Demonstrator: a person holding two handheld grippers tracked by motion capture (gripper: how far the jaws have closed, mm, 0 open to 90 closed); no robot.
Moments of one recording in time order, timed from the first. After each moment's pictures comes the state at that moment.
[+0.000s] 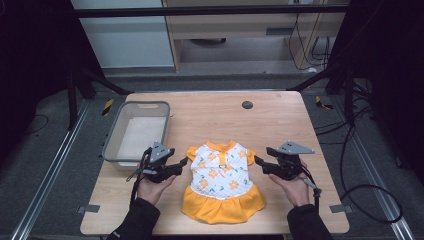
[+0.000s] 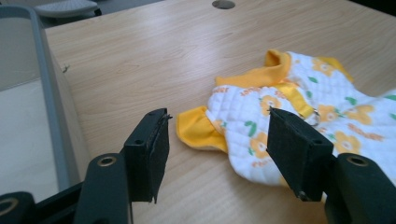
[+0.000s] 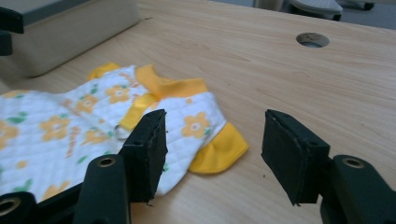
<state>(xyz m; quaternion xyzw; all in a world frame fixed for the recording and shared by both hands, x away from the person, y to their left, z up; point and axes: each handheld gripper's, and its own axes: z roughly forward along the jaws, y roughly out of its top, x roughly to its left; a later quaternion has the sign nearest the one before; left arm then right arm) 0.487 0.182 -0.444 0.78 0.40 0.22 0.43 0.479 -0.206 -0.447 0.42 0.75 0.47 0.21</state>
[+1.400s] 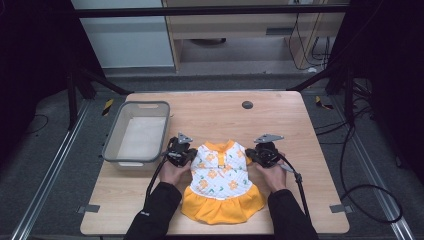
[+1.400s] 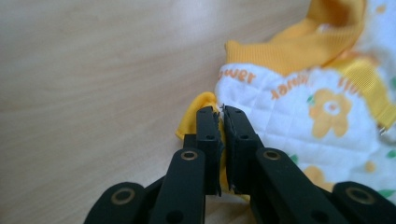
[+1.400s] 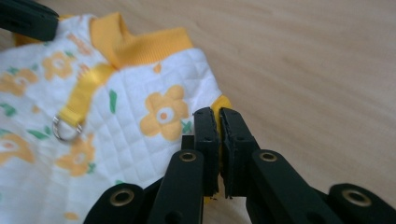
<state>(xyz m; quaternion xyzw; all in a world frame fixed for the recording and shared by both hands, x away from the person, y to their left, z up) 0.551 0.146 -0.483 0.81 0.42 0.17 0.38 0.539 -0.171 -0.488 0.43 0.79 0.40 0.17</state>
